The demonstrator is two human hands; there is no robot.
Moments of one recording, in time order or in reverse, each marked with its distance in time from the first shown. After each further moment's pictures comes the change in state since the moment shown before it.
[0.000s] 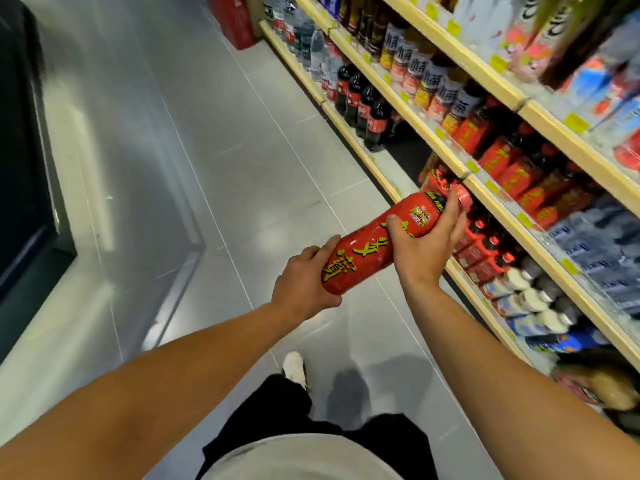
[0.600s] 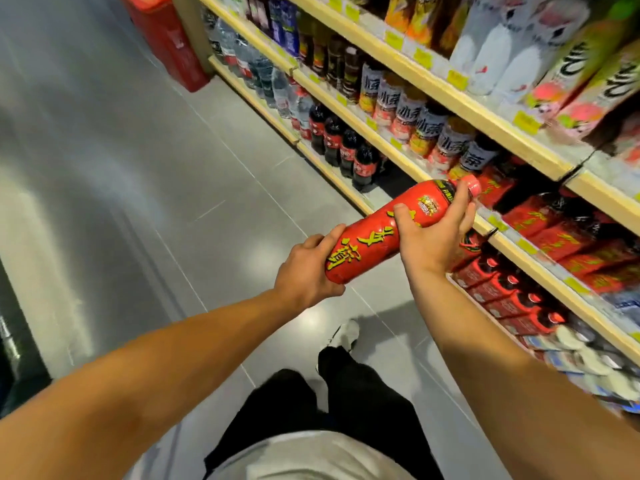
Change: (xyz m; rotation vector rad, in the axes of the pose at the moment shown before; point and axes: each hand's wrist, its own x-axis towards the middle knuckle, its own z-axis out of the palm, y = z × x) left_hand 0.366 -0.041 -0.105 0.106 -0.119 0.175; right_hand 0.284 -0.058 0.181 -0.022 0.256 0.096
